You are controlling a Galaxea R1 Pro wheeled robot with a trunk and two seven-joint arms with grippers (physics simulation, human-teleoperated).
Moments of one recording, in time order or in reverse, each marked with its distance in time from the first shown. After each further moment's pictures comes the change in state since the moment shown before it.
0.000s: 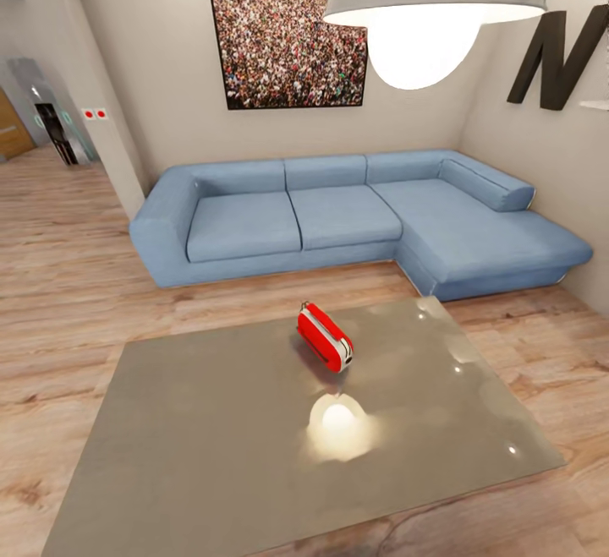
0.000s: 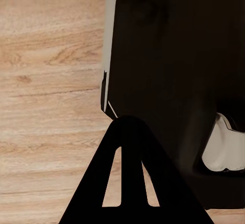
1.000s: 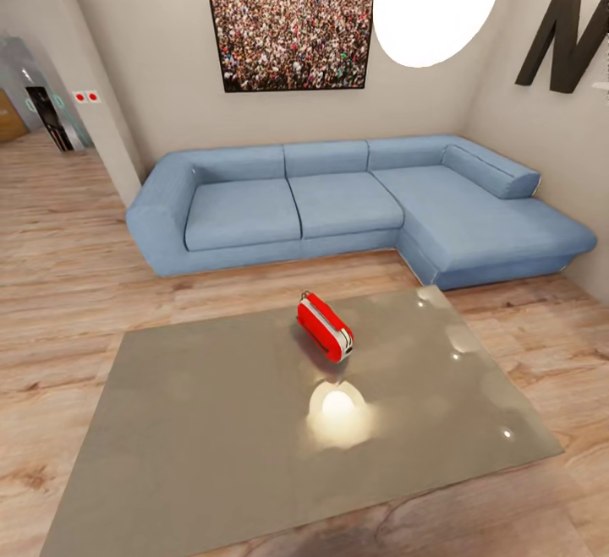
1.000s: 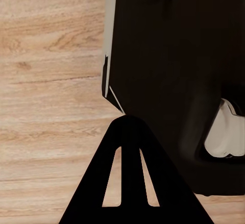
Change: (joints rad) left arm 0.000 0.000 0.000 0.000 0.000 0.000 0.000; right arm 0.000 0.000 0.001 0.000 0.002 0.000 0.000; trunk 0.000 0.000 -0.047
